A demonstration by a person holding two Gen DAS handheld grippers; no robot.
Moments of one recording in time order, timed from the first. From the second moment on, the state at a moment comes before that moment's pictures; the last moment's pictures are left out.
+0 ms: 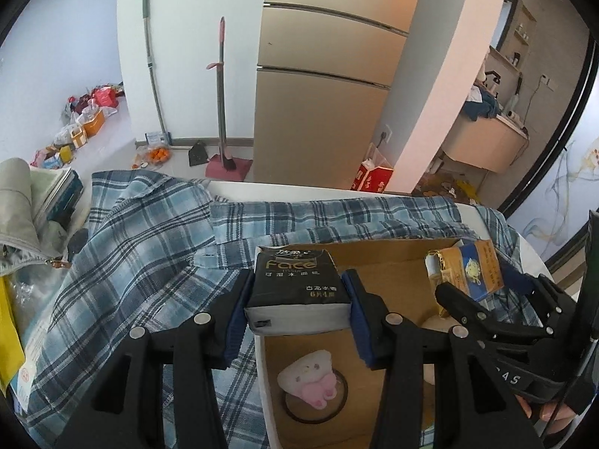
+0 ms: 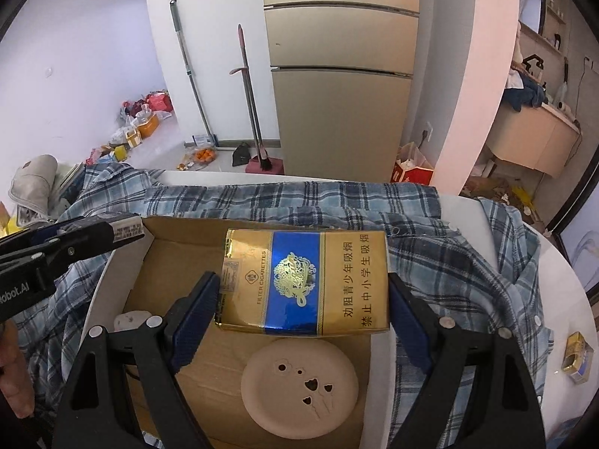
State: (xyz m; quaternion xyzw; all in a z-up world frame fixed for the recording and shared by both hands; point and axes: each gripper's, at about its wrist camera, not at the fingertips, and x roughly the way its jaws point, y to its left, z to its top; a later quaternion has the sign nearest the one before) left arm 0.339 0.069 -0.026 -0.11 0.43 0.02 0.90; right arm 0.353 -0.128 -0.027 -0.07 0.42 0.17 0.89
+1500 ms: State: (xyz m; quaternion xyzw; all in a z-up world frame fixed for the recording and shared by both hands) left arm 0.208 0.042 0.121 -0.05 0.12 0.04 0.99; right arm 0.244 -0.180 0.126 -0.03 0.14 0.14 0.98
